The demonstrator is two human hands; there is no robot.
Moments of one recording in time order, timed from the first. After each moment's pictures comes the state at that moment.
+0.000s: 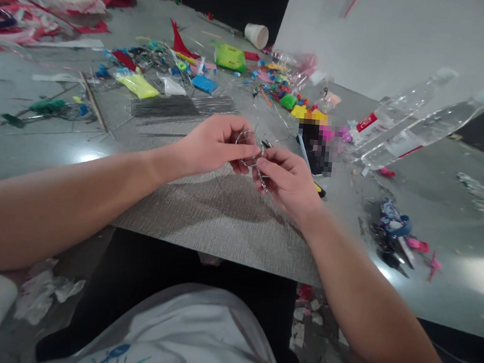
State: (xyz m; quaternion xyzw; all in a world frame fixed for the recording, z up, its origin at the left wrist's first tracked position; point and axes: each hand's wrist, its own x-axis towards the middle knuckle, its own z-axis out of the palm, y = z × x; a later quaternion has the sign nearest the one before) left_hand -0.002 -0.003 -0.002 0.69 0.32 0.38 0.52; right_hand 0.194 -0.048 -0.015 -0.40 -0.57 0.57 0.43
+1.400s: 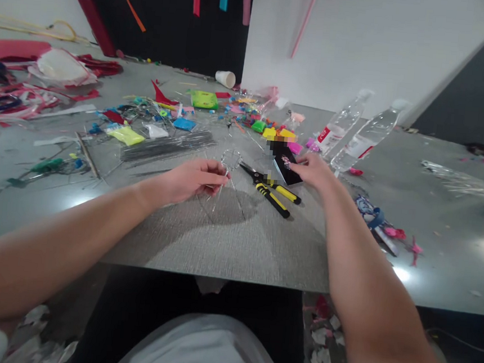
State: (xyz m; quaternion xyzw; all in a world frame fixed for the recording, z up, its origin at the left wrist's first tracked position) left_hand -0.007 0.014 -0.016 0.56 0.36 0.26 0.70; right_hand 0.342 0.029 -0.006 -0.79 -0.55 0.13 0.24
